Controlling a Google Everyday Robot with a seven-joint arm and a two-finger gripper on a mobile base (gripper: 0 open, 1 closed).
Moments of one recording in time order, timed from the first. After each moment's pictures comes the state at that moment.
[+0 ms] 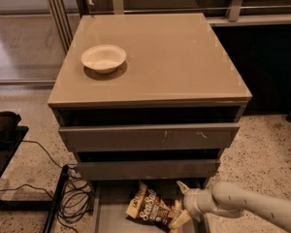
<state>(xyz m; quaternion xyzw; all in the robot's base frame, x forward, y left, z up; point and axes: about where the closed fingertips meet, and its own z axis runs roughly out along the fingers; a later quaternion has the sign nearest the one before) 0.469 -0.127 0.300 -0.55 0.74 0.22 0.32</state>
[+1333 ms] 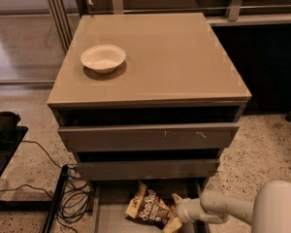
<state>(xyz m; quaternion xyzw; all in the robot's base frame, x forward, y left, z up) 0.469 -0.108 0.180 -0.49 0.78 0.27 0.27</state>
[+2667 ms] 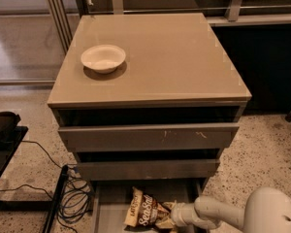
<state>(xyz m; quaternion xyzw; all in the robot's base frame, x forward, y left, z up) 0.471 -0.085 0.135 -0.48 0.79 0.27 0.28</state>
